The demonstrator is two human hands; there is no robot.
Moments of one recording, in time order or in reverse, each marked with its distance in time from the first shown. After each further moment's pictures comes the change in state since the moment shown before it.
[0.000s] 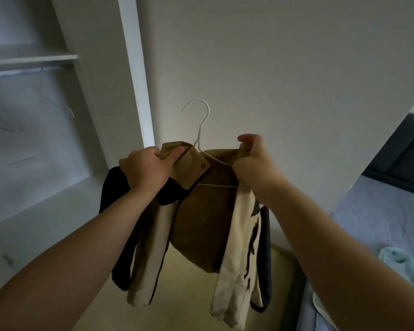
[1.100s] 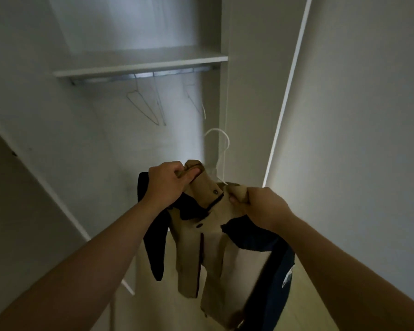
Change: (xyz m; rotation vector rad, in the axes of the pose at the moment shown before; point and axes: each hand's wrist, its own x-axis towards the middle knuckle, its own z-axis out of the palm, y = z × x) left_hand 0.149 -0.298 -0.051 -0.004 0.025 -0.223; right_hand 0.227 0.008 0.354 -0.747 -0.665 -0.501
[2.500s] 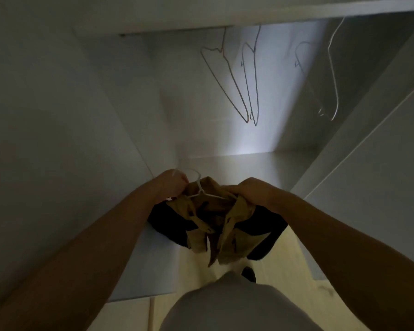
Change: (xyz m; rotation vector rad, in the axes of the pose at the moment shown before) left_hand 0.295 -0.395 -0.035 0.172 -0.581 -0.837; right_hand 0.502 -0.191 0.134 0.337 -0.733 0.003
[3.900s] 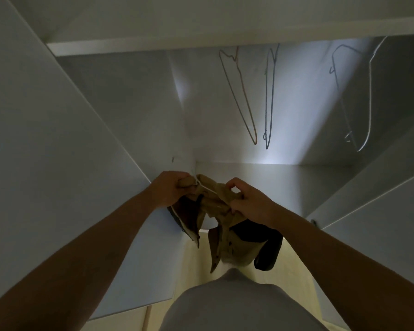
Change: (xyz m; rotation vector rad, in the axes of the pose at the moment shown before) left_hand 0.026 0.047 -0.018 -0.113 0.213 0.227; right_hand 0.078 0.021 -0.064 0.101 -0.091 -0.385
